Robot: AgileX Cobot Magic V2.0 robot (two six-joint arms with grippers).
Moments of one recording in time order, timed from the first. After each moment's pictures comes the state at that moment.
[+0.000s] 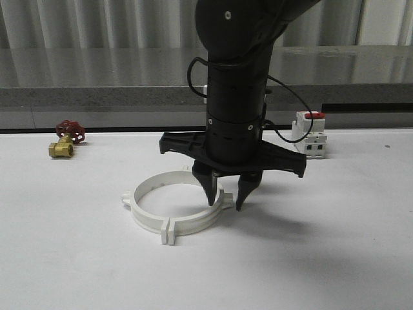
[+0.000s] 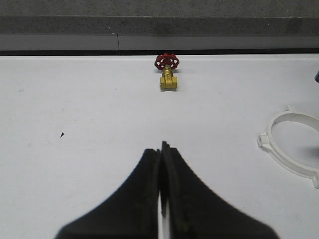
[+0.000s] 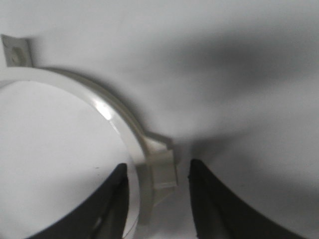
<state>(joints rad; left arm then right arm) -0.14 0.38 -0.49 0.11 0.62 -0.13 0.70 2.05 -1.43 -0.25 0.74 1.14</state>
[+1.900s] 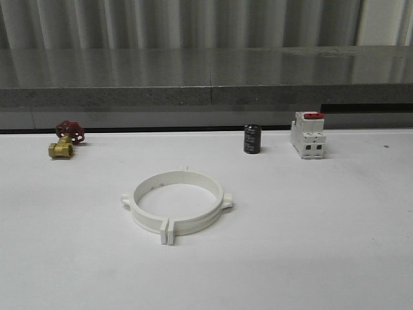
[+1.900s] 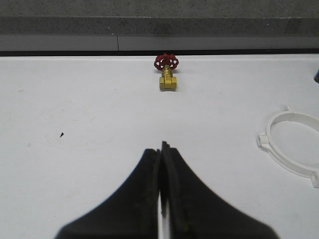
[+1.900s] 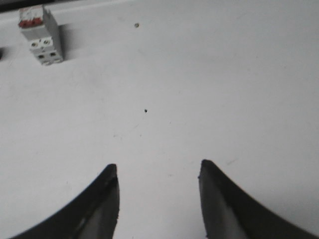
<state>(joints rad) -0.14 0.38 -0.49 0.11 0.62 -0.13 0.14 0.79 -0.69 -0.35 0.74 0.56</state>
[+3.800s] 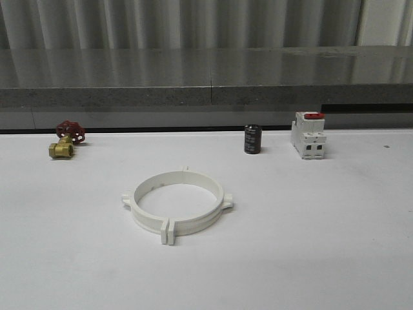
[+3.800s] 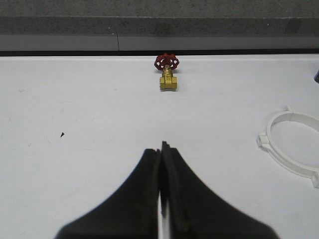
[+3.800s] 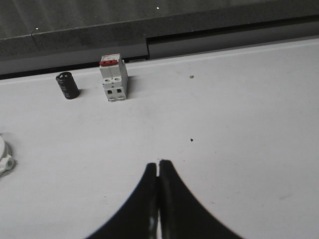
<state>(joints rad) -0.14 0.38 -0.49 0.11 0.62 -0.13 0.01 0.17 -0.15 0.01 0.32 0.15</state>
